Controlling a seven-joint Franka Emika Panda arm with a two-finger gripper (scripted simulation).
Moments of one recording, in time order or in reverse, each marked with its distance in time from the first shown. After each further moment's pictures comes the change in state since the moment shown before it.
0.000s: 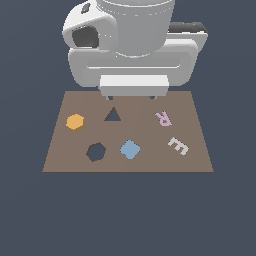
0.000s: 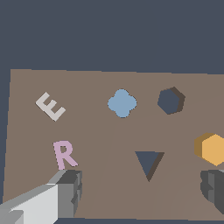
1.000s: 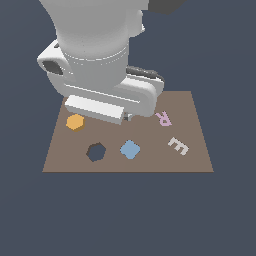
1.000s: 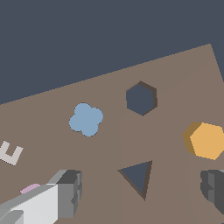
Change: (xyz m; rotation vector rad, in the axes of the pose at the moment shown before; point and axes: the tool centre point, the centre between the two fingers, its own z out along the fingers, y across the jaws) arm 0.015 0.052 0.040 -0.006 -0.011 0.311
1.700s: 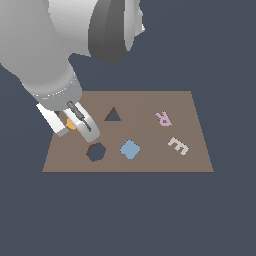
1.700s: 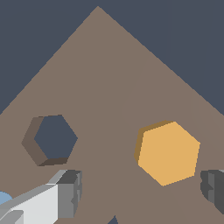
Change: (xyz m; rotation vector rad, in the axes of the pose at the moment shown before) arm 0.012 0.098 0.072 -0.010 -0.023 0.559
